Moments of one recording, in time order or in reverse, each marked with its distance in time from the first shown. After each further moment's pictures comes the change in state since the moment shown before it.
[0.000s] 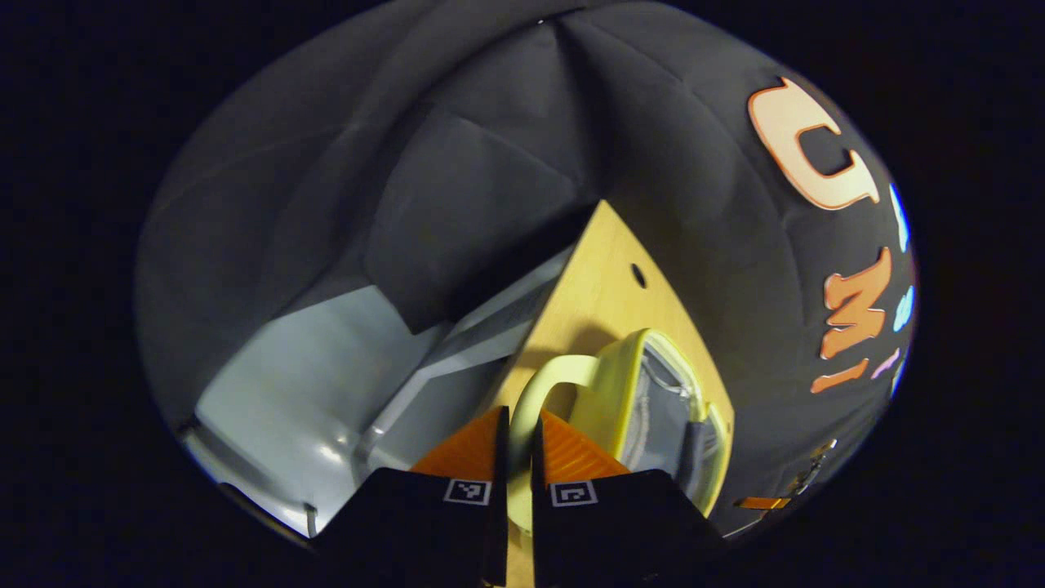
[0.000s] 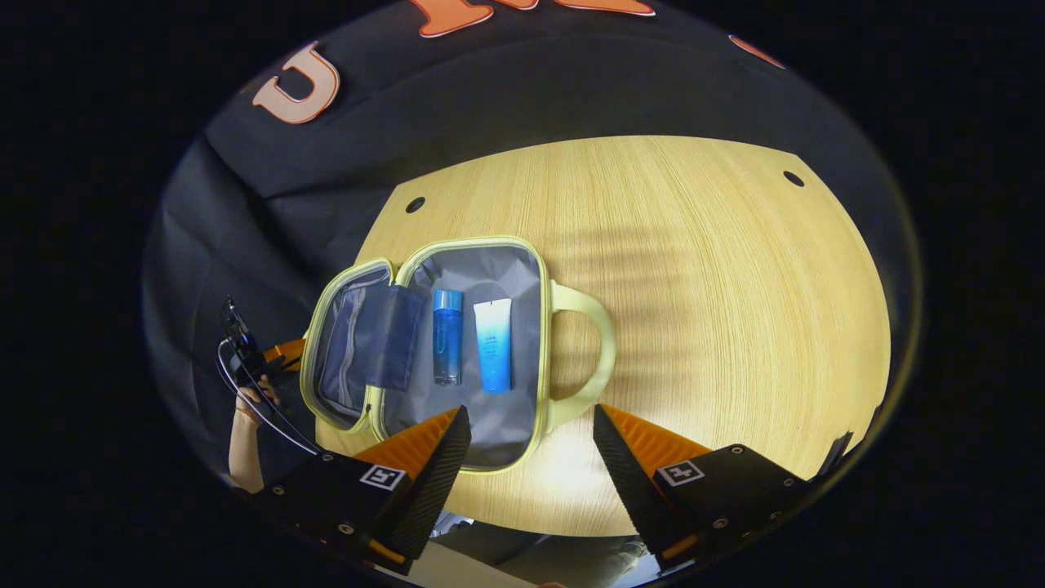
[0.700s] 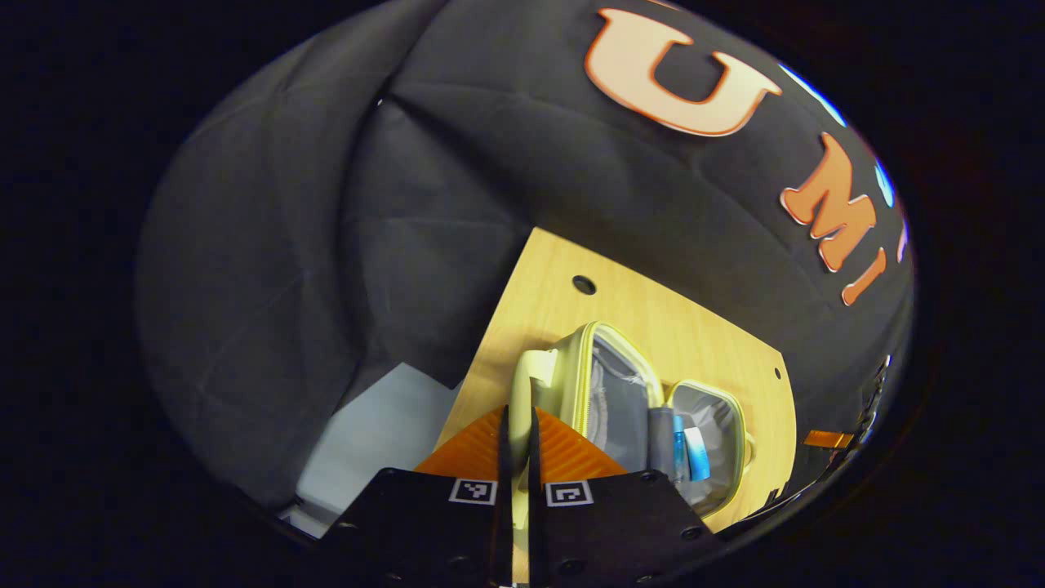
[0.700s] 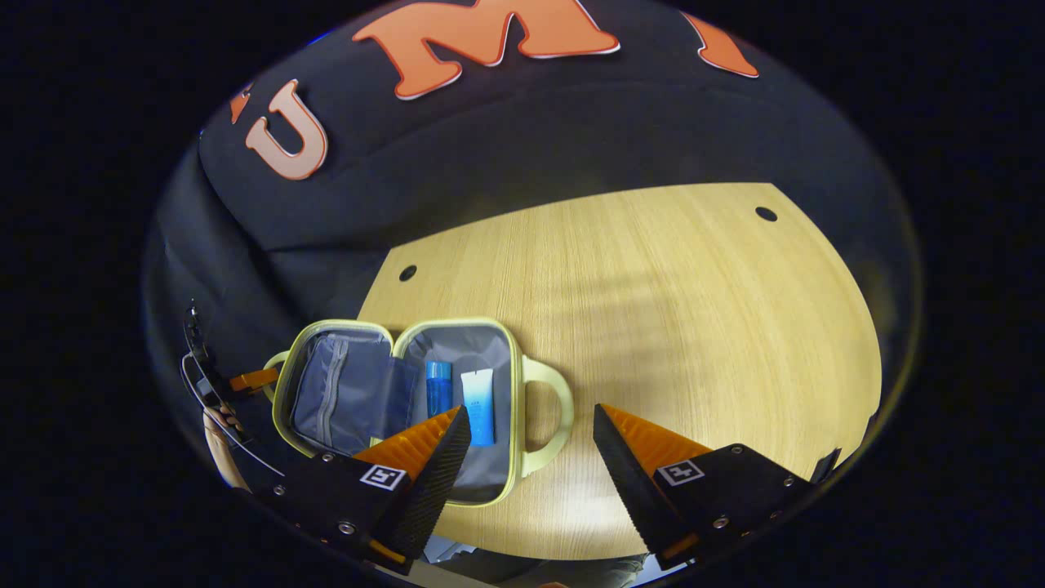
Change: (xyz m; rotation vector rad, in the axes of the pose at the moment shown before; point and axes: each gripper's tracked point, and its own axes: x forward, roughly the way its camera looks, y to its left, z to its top) left arm -0.090 -0.145 0.041 0.466 -0.133 0.099; right arm -0.051 -0.039 0.078 0.045 -0.254 -0.015
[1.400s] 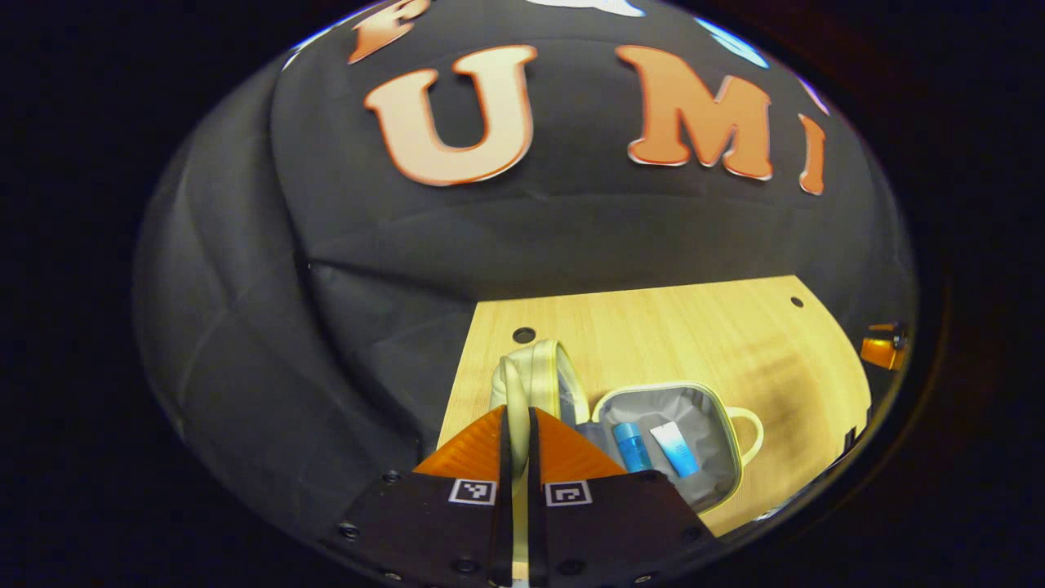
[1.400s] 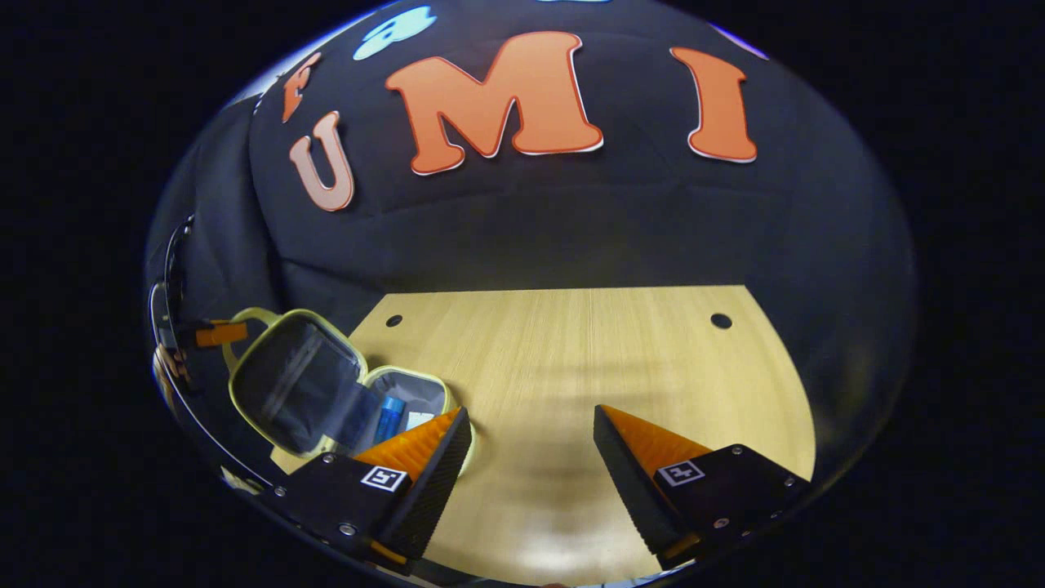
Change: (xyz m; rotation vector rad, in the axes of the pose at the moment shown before) left arm -0.067 -0.217 0.027 0.507 -0.142 0.180; right arm -0.072 -0.100 0.069 -0.242 -0.243 0.001
